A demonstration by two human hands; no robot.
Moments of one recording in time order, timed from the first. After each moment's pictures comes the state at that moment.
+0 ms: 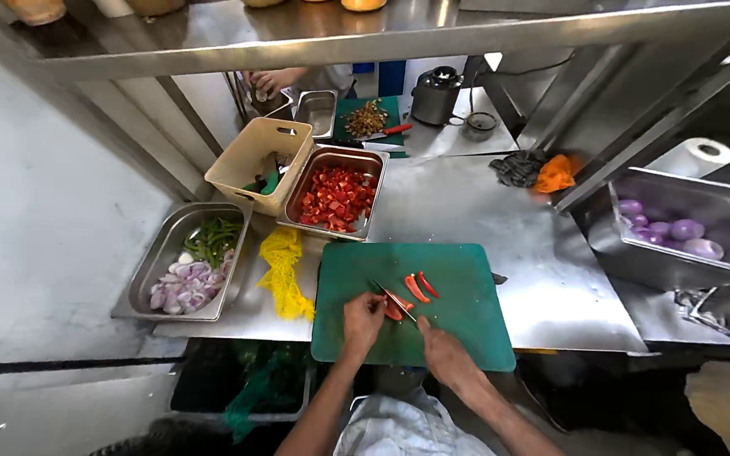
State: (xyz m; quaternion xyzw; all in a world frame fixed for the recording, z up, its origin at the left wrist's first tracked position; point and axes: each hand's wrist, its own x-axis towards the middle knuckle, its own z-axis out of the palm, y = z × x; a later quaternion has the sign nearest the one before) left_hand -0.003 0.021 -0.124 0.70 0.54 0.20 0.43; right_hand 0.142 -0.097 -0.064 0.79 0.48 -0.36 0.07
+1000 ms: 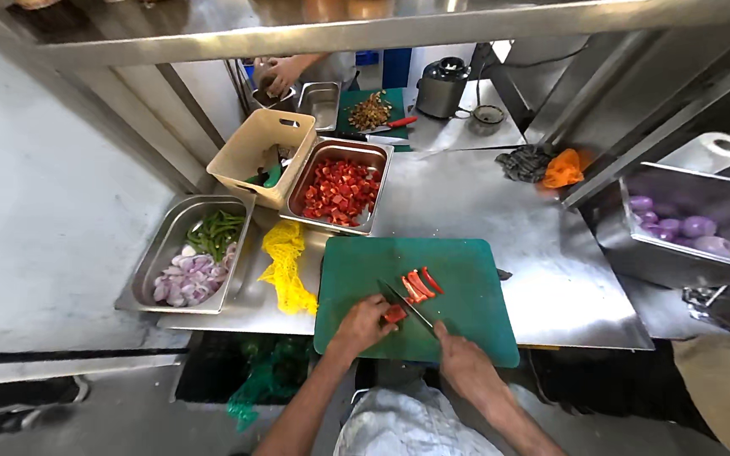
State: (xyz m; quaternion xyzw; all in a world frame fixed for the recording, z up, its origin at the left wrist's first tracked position) left_hand -0.025 0.030 -0.113 0.89 0.31 -0.01 0.34; right_hand 0.142 -0.118 -0.038 0.80 0.46 -0.36 0.12
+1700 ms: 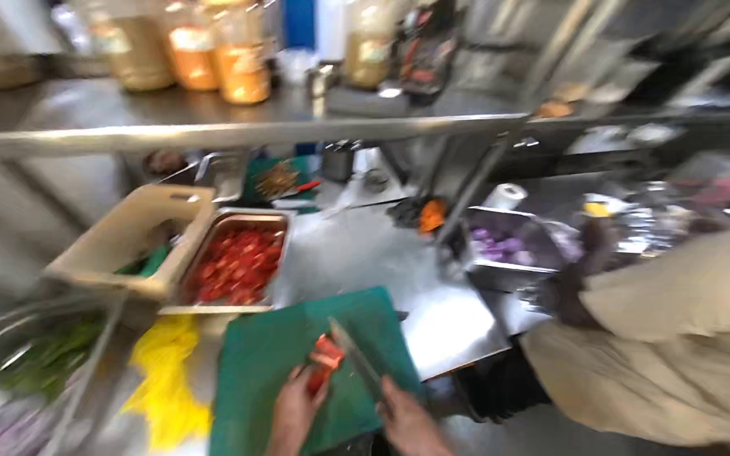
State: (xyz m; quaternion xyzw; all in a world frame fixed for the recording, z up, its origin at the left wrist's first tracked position) left_hand 0.027 0.000 -0.137 0.84 0.44 0.13 0.29; right_hand 0.196 -0.167 -0.034 0.82 0.38 -0.41 -0.13
